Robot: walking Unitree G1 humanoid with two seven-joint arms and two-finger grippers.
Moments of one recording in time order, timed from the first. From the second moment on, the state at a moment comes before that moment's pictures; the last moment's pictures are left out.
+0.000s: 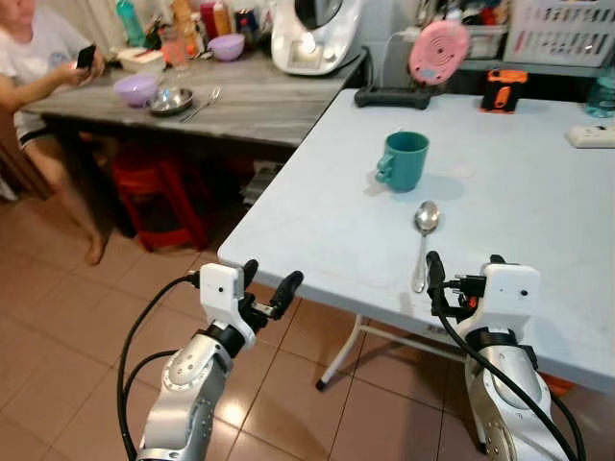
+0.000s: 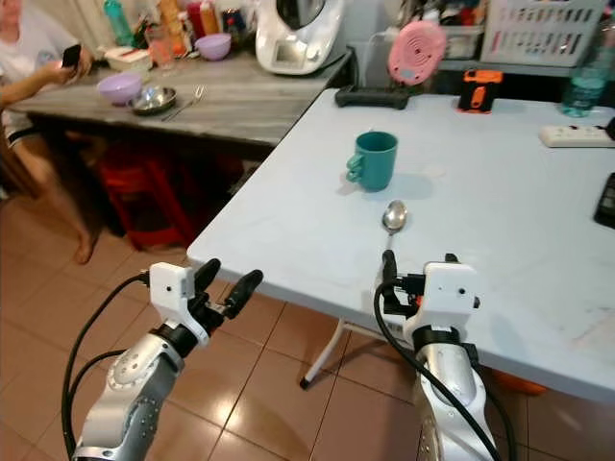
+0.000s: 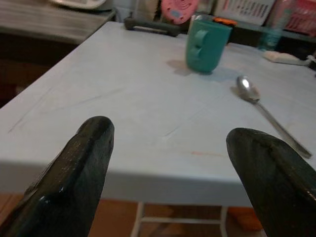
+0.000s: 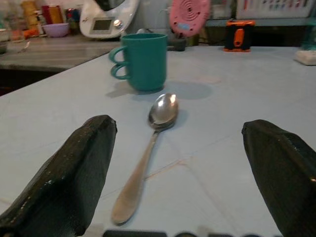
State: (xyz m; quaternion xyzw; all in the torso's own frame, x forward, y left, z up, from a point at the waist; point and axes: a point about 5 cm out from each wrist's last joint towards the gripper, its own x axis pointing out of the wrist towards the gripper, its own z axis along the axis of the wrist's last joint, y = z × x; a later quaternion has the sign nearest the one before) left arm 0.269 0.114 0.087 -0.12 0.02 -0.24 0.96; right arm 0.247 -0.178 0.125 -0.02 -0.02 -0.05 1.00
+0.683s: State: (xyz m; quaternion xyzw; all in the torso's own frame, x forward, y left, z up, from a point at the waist) left arm 0.268 0.103 0.088 -0.13 0.02 -0.26 0.96; right arm 0.241 -0.190 0.120 -0.03 0.00 -0.07 1.00
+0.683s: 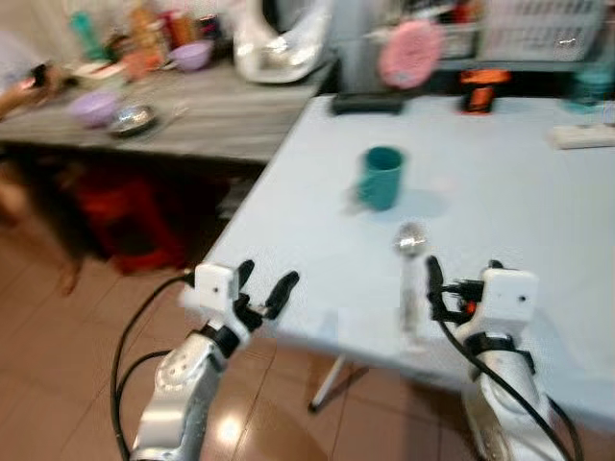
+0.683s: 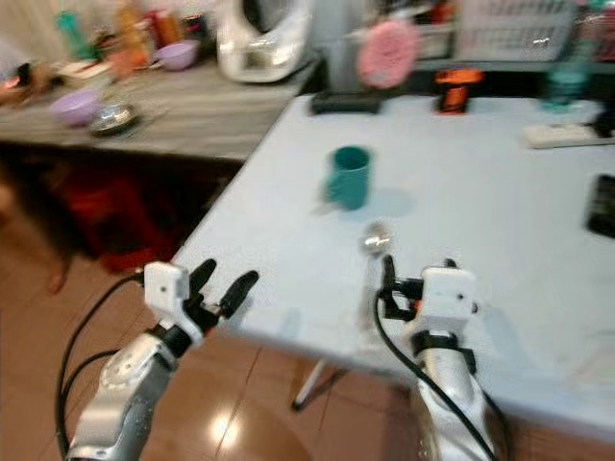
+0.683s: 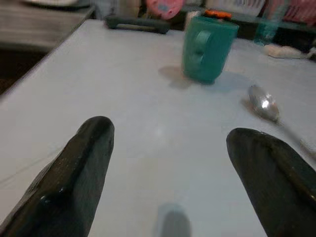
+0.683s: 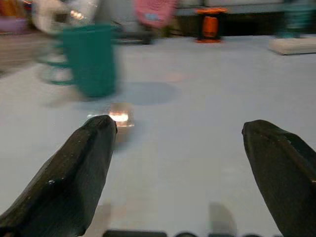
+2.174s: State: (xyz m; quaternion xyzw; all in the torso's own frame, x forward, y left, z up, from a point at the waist) left arm 0.242 0.120 0.078 -0.04 0.03 -0.41 0.91; right arm 0.270 -0.145 0.103 0.00 0.14 0.00 0.99
